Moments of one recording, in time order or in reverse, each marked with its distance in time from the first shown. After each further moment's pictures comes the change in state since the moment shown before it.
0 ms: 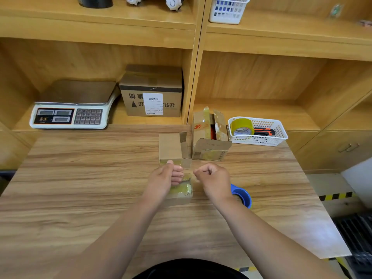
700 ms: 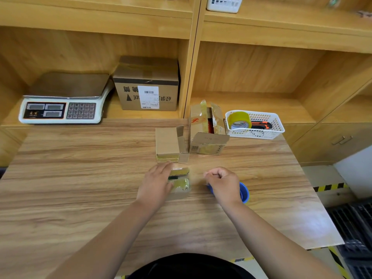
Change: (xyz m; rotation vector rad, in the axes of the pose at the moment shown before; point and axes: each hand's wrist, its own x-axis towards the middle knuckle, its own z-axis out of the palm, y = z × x) left_hand 0.017 -0.050 -0.026 1.142 -0.033 0.589; right_hand -0.008 0.031 -0.021 -0.002 0.069 0.105
